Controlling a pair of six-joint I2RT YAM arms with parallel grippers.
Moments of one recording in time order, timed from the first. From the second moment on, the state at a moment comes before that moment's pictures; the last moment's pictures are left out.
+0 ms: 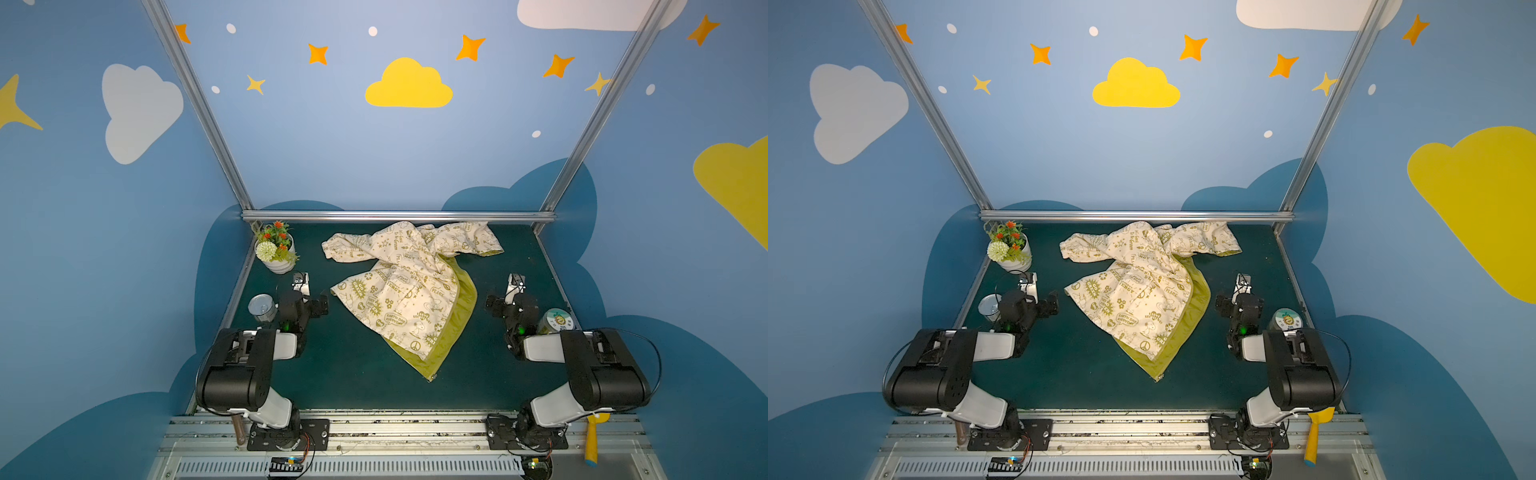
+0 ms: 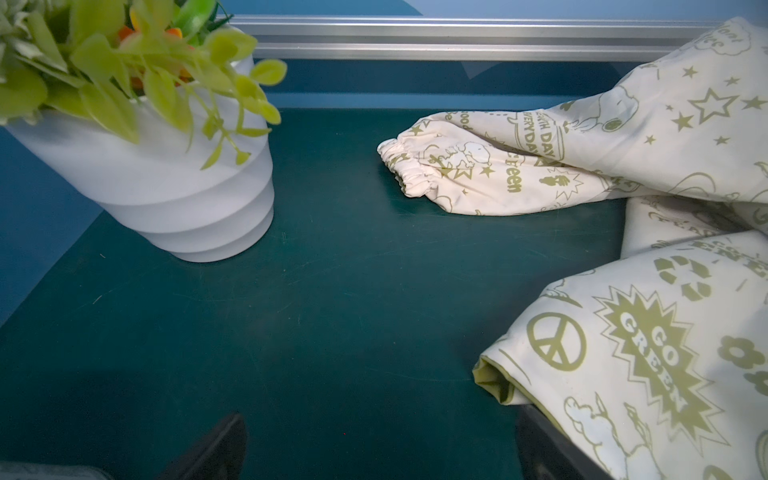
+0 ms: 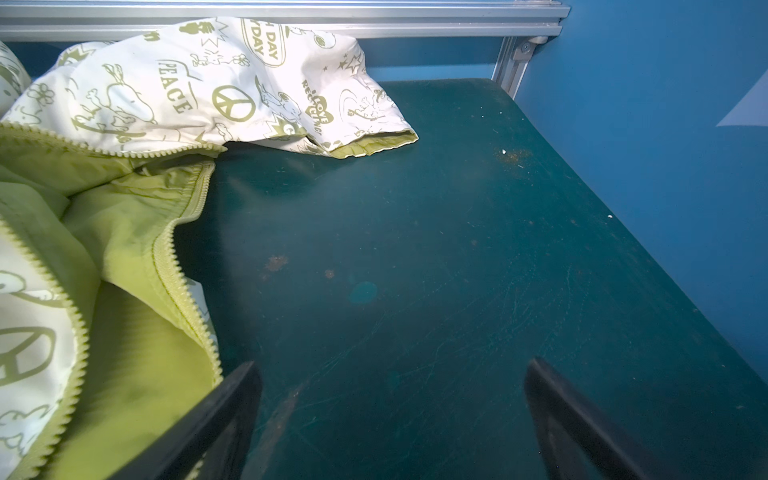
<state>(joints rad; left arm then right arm) 0.00 1.55 0.39 0.72 -0.02 -0.03 0.08 1.54 0.36 0.79 0.20 0.02</state>
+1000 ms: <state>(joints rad) -0.56 1.15 0.70 -0.13 0.08 -0.61 0.39 1.22 0.69 -0.45 -0.23 0.83</state>
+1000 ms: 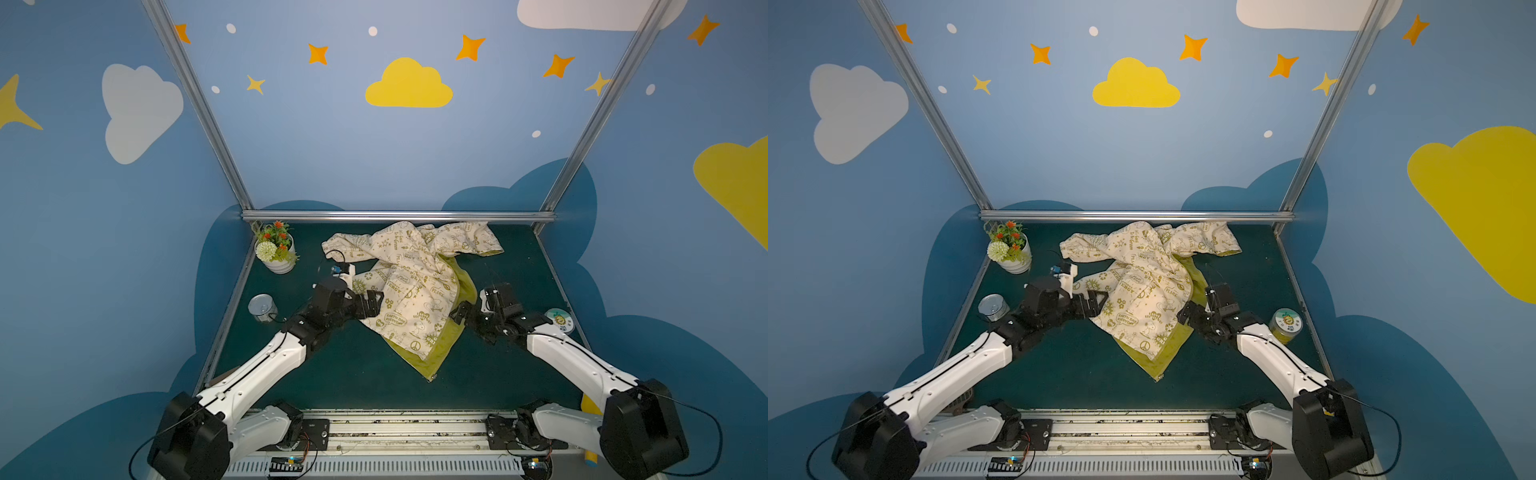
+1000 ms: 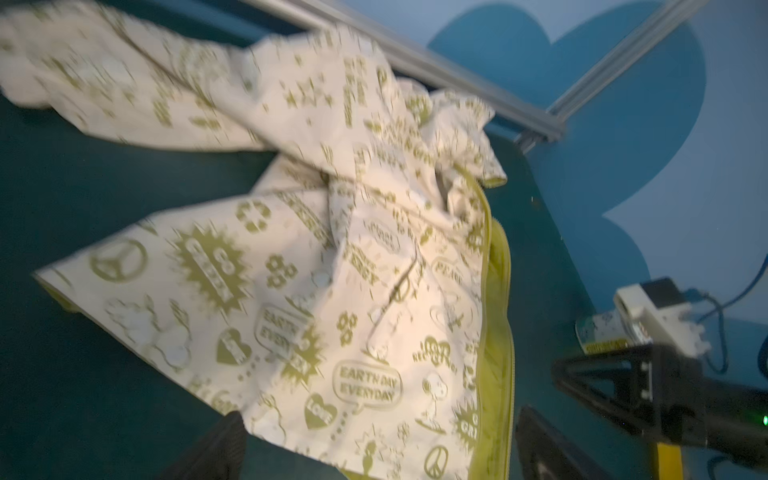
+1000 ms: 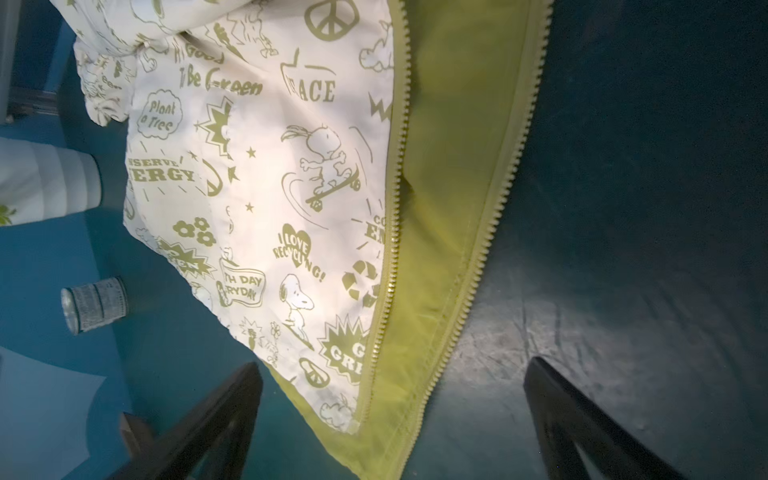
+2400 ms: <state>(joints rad) -0.75 1.36 0.59 0.03 0.13 -1.01 0.35 1.55 0.75 -0.11 -0.49 0.82</state>
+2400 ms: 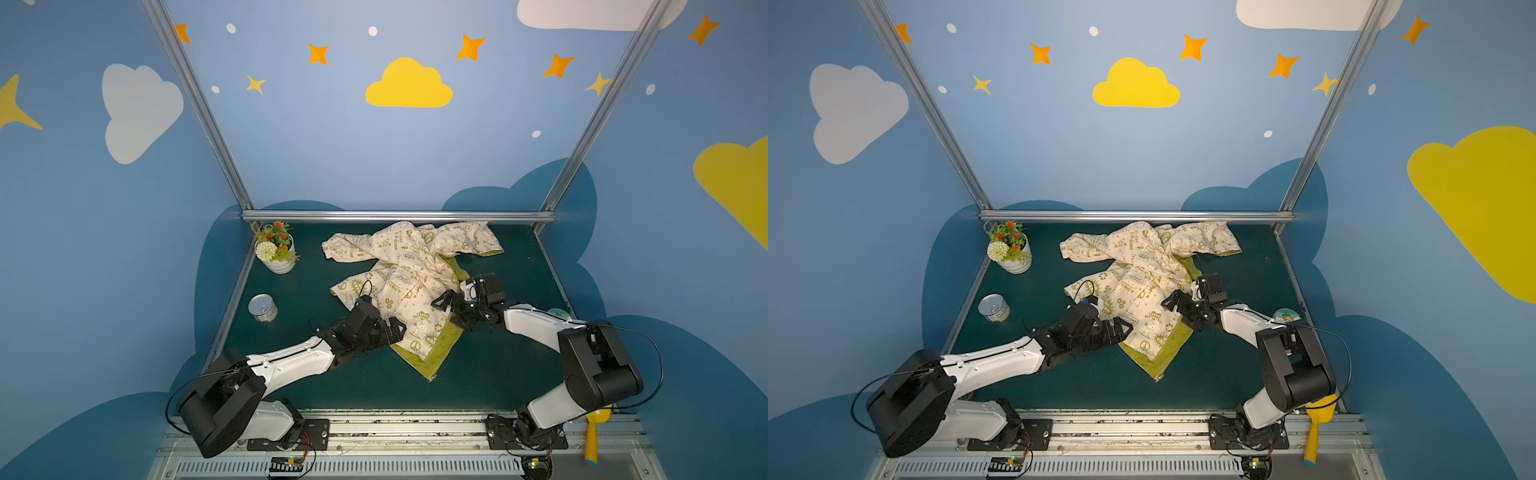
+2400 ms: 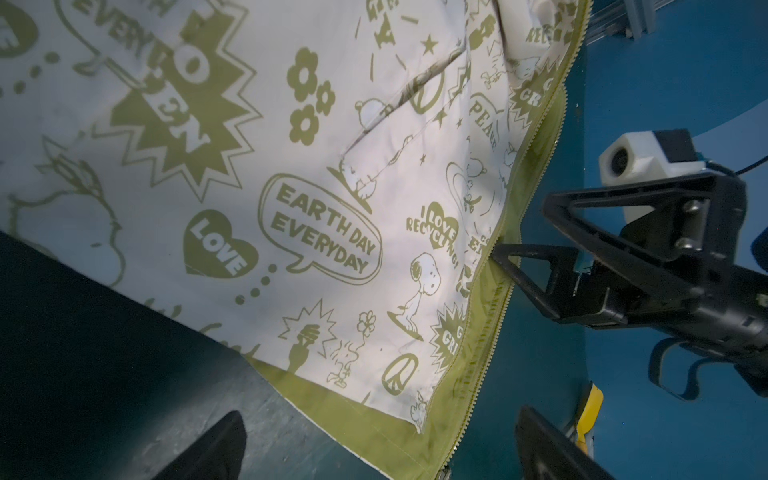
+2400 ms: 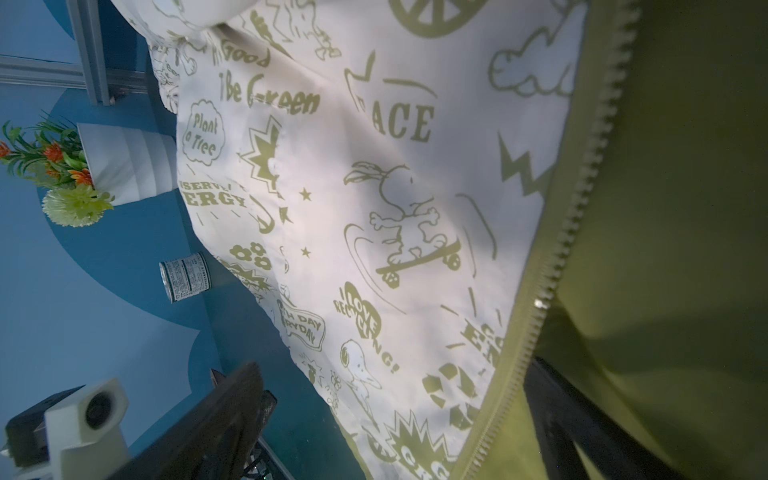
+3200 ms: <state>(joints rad) -0.74 1.34 0.58 0.05 0.16 -1.06 0.29 1.51 0.65 0.03 -0.57 0.83</state>
